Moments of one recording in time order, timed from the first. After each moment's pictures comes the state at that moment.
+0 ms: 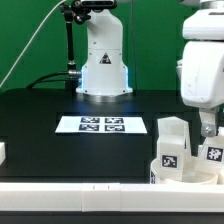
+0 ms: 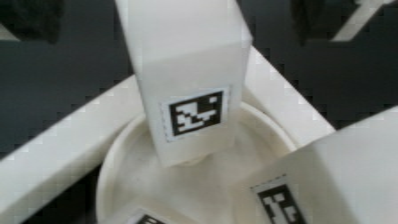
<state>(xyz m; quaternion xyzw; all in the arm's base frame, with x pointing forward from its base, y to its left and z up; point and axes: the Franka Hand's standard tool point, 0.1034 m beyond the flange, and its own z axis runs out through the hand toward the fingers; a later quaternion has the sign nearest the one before) 0.638 0.120 0.094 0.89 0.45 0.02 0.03</state>
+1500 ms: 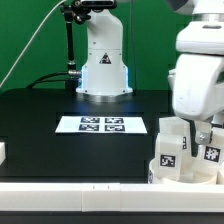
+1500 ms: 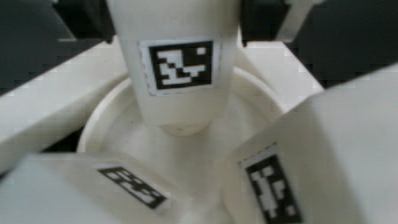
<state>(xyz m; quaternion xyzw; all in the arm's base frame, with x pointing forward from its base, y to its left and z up) 0.636 0.111 0.081 0.91 0.42 0.02 0.03</state>
